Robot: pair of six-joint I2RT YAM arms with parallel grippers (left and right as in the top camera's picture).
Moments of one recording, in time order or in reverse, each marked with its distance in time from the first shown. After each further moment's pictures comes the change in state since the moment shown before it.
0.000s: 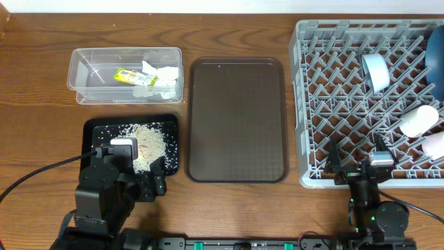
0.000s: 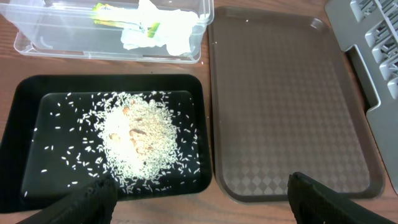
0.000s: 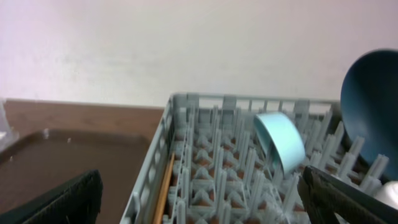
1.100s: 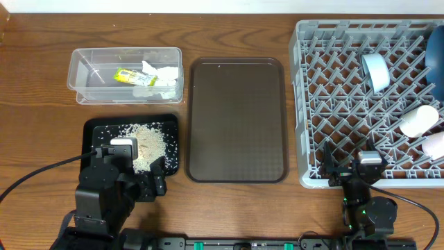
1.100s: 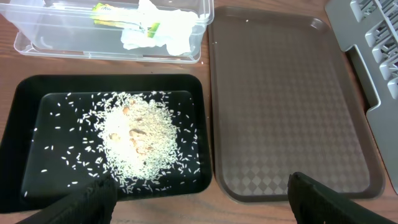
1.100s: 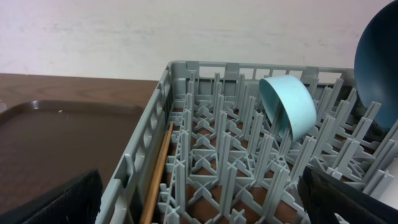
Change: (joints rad) left arm 0.000 0.000 0.000 0.000 0.000 0.000; right arm 0.000 -0.015 -0.106 -0.007 0.004 0.000
